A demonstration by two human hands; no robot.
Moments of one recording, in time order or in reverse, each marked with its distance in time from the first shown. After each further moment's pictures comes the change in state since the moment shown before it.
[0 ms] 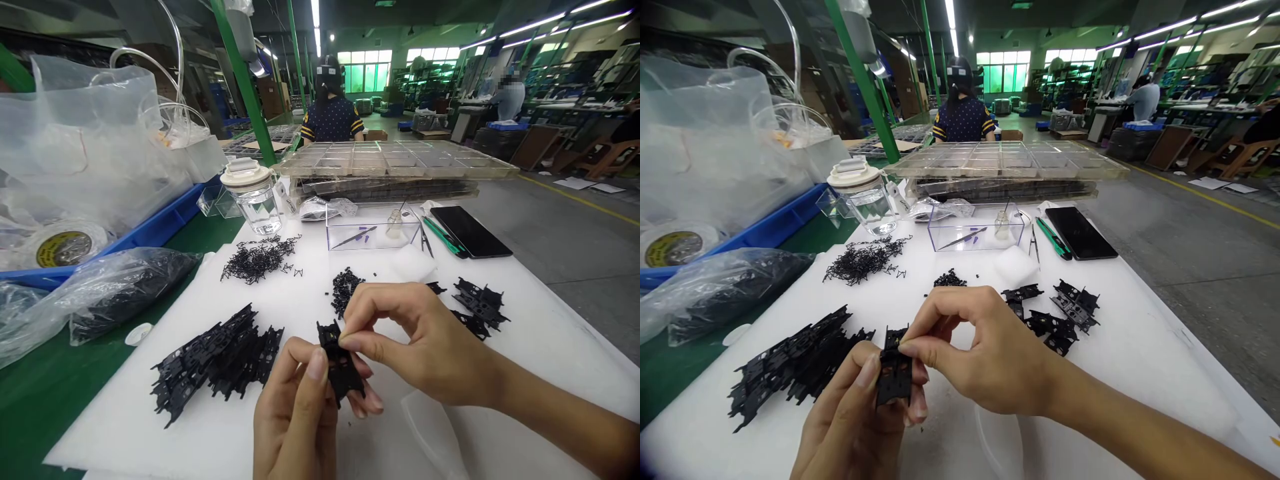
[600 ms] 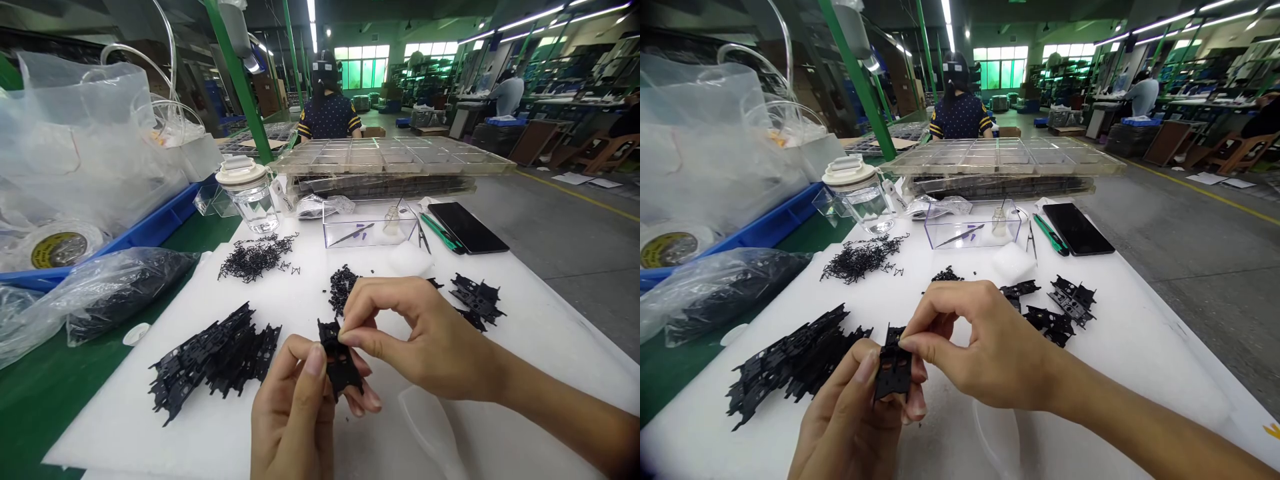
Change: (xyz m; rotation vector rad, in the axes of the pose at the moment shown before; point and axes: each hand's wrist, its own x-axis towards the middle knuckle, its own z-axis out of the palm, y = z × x) left_hand 0.003 0.001 -0.008 0.056 -0.123 -0.024; right_hand -0.002 -0.003 -0.004 -0.146 -0.006 -0.055
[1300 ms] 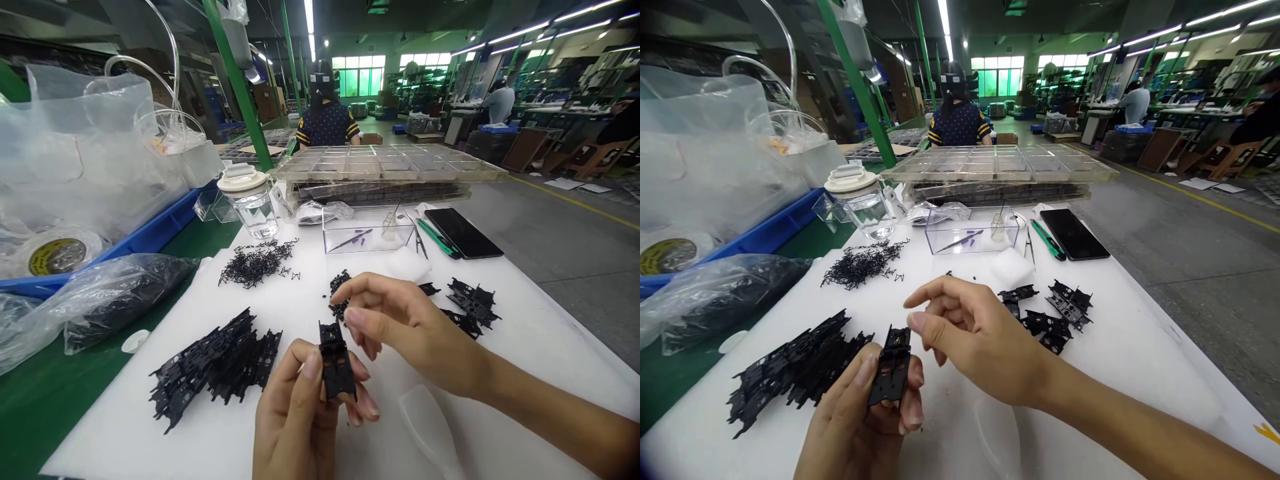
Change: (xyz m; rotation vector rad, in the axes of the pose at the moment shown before) left_hand 0.004 0.000 -0.001 -0.096 0.042 -0.047; right_hand 0.002 0.003 0.003 0.354 0.050 0.270
